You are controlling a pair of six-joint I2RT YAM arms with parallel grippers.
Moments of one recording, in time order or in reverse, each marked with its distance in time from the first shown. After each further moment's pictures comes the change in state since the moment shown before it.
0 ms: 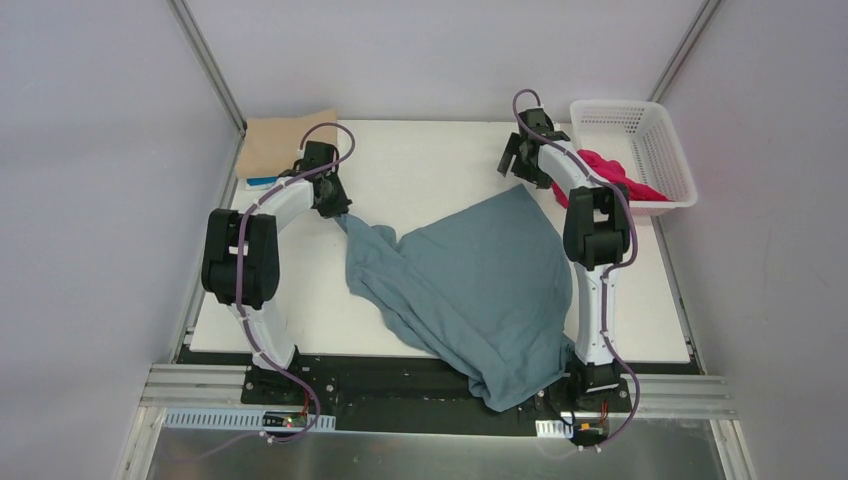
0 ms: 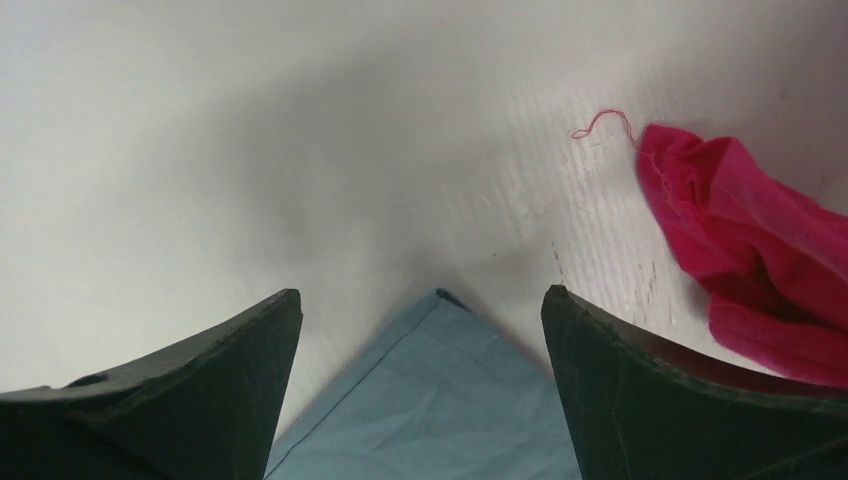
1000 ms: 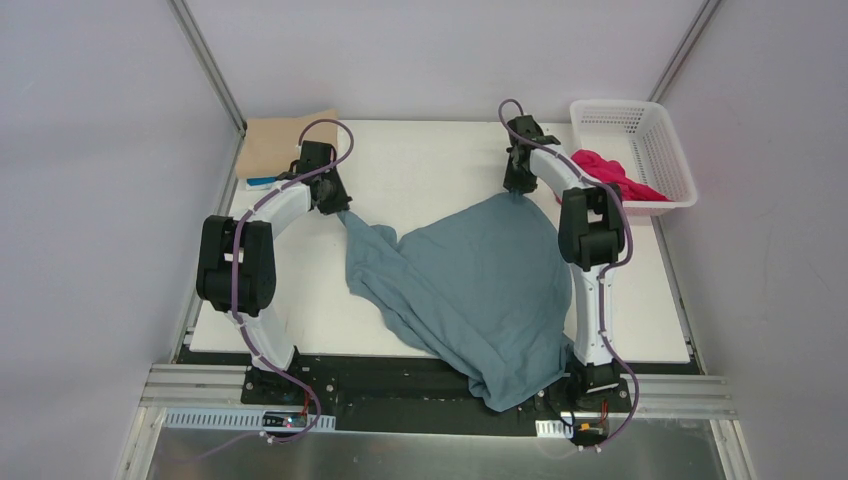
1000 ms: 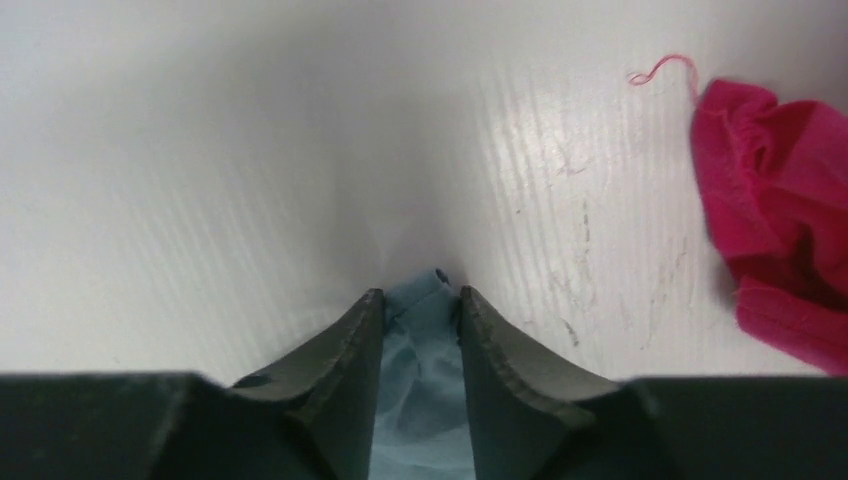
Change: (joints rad) left arm 0.000 -0.063 -0.049 0.074 0.039 0.014; right arm 0.024 0.038 -0.008 -0.055 -0.011 -0.129
